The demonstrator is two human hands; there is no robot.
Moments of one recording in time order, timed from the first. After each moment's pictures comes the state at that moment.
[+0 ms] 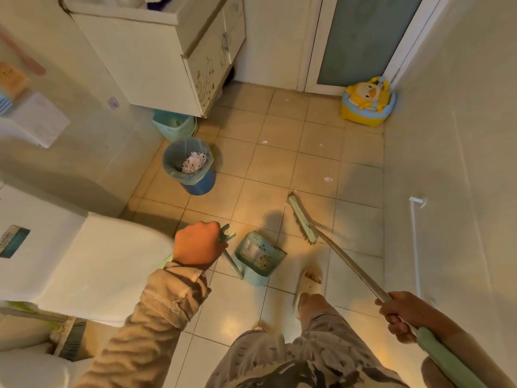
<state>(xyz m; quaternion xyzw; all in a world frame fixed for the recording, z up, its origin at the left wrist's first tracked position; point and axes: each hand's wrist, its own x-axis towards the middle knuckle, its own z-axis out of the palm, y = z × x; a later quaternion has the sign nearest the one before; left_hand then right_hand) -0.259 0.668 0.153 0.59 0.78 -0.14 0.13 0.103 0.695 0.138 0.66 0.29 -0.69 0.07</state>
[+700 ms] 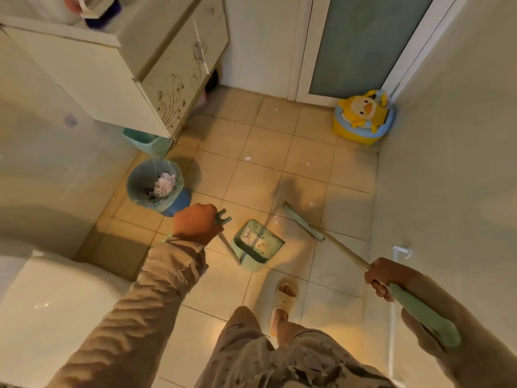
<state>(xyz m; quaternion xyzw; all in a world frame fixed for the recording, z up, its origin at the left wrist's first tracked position) -0.205 0.955 0.143 0.55 0.80 -0.15 0.16 0.136 1.011 0.131 0.69 0.42 -0.55 0.20</state>
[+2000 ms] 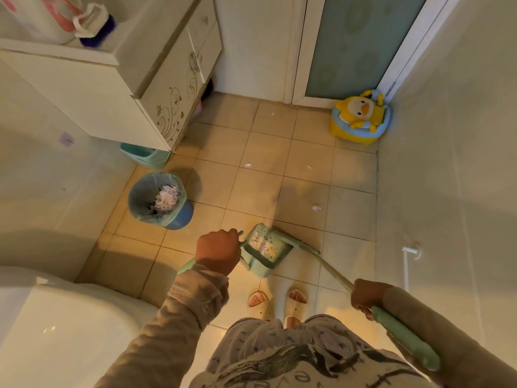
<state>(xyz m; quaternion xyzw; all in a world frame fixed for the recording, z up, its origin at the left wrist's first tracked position) -0.213 0.960 0.128 0.62 0.75 -0.19 0.14 0.062 0.995 0.114 0.62 0.52 -0.48 0.34</state>
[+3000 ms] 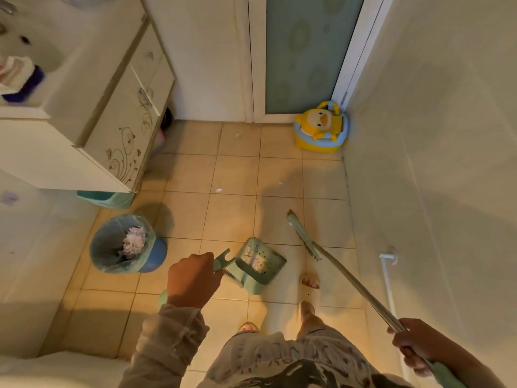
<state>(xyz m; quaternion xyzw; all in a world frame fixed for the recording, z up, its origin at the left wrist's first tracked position) -0.195 1.022 0.125 0.64 0.75 -0.12 0.11 0.185 0.993 0.139 0.71 0.24 -0.65 0.10</state>
